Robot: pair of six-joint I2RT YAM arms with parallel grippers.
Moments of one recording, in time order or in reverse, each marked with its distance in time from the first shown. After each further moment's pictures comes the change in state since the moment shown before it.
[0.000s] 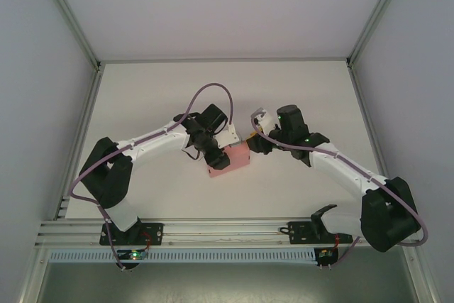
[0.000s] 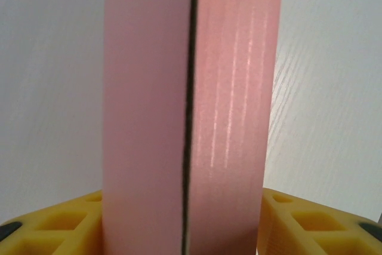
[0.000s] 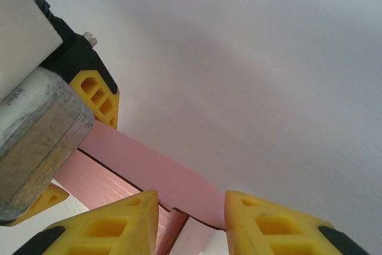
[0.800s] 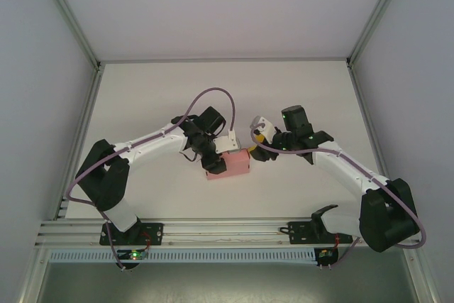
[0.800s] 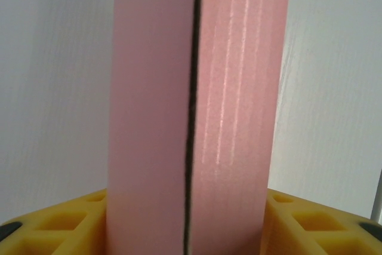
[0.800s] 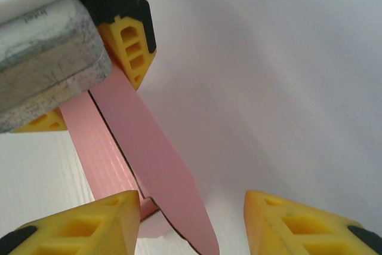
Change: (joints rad) left arm -0.005 -0.032 -0.036 -0.018 0.033 0.173; right arm -0.059 -0.006 0.006 -0.143 -0.174 -0.366
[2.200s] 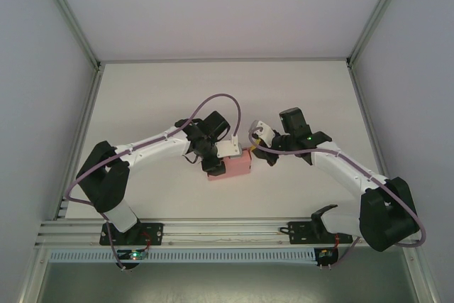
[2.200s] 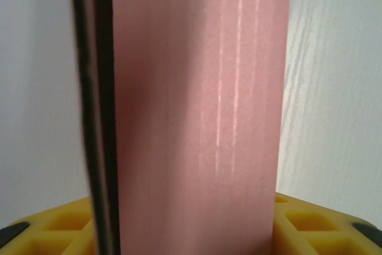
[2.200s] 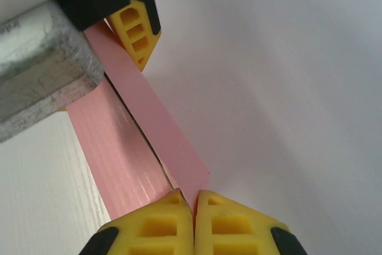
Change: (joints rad) left arm -0.056 0.000 0.004 -0.015 -0.127 0.025; right arm 0.023 0.005 -0.003 -0.035 0.017 -0.005
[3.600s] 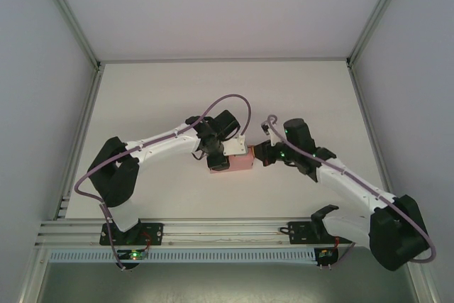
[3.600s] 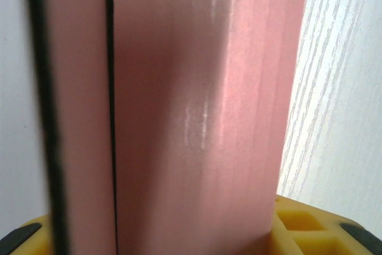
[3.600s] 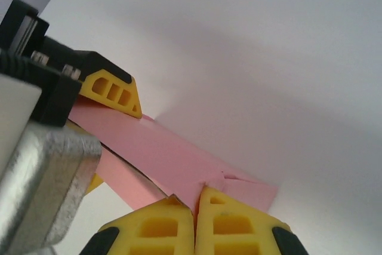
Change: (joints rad) left arm -0.039 0.084 0.112 -0.060 -0.119 -0.004; right arm 0.049 -0.166 -0.214 0.288 0.114 0.695
